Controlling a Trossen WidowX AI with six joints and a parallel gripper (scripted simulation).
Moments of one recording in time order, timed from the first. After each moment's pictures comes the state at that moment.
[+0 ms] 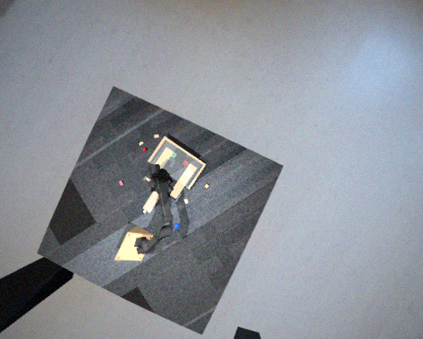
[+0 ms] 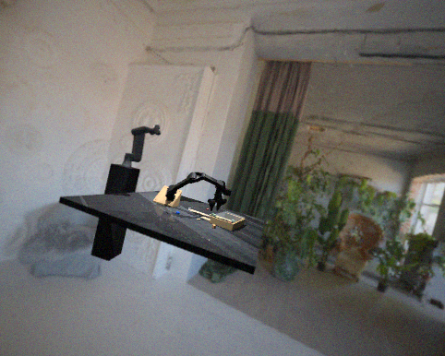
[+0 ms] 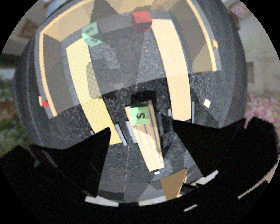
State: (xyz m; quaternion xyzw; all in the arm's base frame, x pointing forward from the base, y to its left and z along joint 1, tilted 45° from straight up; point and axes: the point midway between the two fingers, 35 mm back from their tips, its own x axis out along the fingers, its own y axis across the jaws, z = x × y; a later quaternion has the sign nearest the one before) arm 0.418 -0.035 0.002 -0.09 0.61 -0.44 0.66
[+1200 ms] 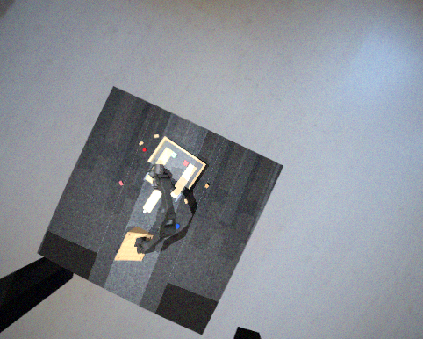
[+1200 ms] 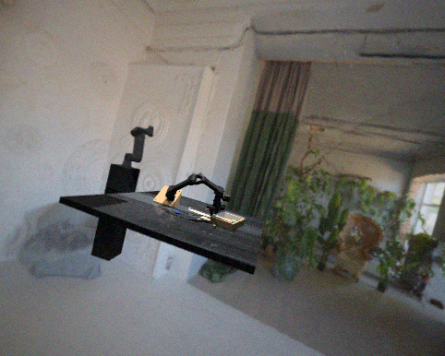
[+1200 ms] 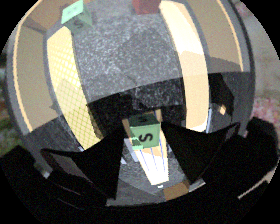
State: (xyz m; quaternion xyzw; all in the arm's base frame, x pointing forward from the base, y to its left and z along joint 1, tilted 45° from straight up) arm 0.416 -0.072 -0.032 -0.09 0.61 -0.44 0.66
